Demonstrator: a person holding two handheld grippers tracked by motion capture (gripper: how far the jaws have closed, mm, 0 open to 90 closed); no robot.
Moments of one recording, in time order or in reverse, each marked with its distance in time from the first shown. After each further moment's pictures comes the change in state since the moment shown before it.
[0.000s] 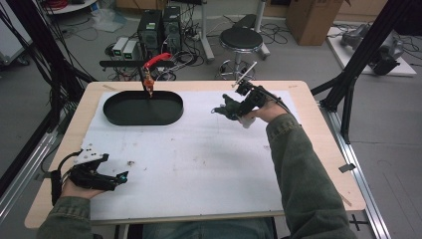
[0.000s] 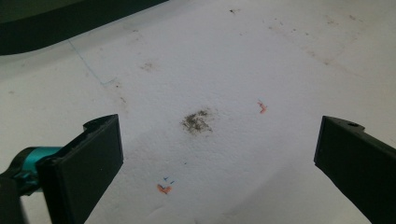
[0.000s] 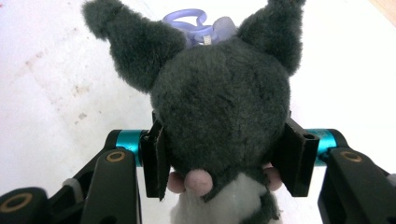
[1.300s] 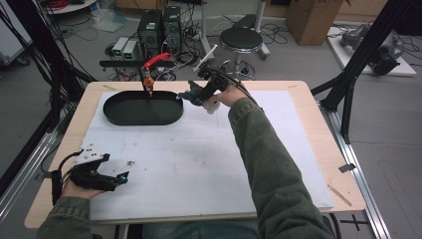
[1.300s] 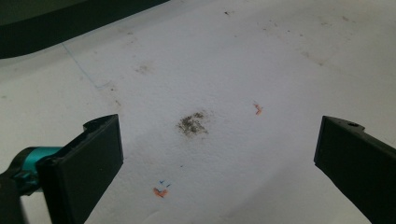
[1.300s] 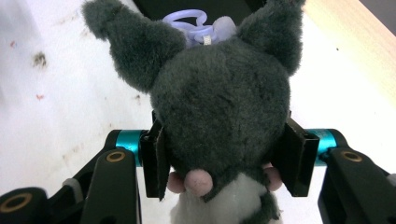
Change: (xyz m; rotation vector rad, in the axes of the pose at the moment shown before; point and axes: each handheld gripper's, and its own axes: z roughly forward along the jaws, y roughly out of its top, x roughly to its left) left arm 0.000 0.000 0.001 -0.009 -0.017 0.008; right arm 0.031 0.105 0.026 -0.051 0.029 -0.030
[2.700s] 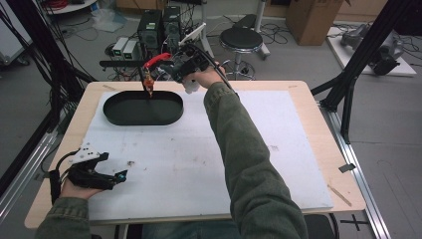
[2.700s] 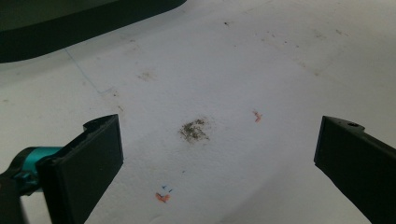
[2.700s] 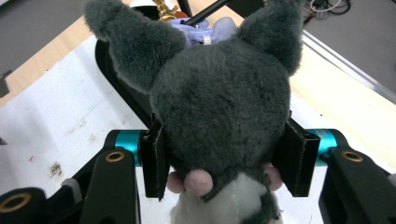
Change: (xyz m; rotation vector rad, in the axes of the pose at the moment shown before) left arm 0.005 -0.001 -0.003 -0.039 -0.020 -0.023; right arm -0.009 0.070 0.004 -0.145 -0.026 0.196
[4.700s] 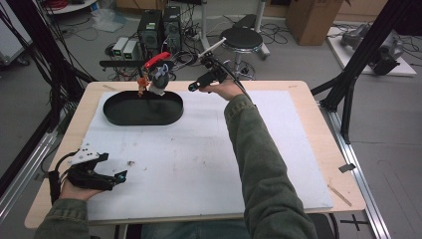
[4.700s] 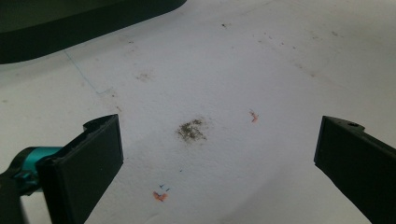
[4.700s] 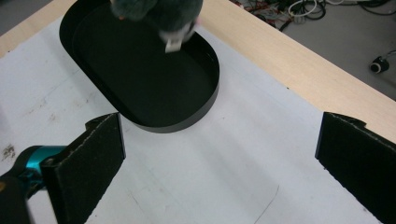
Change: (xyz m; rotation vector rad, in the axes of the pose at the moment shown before) left arm -0.002 -0.001 -0.002 -0.008 -0.003 -0.002; right arm -0.032 -0.057 -0.007 -0.065 -0.041 -0.009
